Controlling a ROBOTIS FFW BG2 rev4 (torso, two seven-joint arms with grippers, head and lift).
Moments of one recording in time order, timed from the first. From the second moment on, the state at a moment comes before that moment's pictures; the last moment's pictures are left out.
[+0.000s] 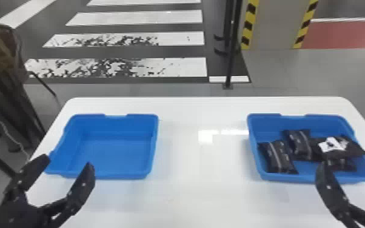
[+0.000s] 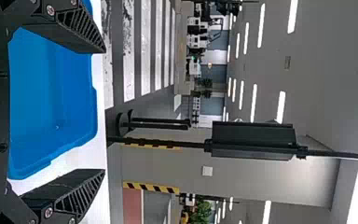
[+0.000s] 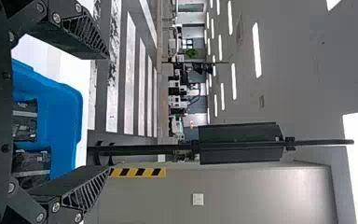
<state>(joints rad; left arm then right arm) 0.83 0.01 0.32 -2.33 0.26 -0.03 -0.40 0.81 0.00 -0.18 -2.24 -0.18 -0.21 0.32</state>
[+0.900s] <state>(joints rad) 0.83 0.02 0.32 -2.33 0.26 -0.02 -0.40 0.80 0.00 -0.16 -2.23 -0.18 -0.21 0.32</state>
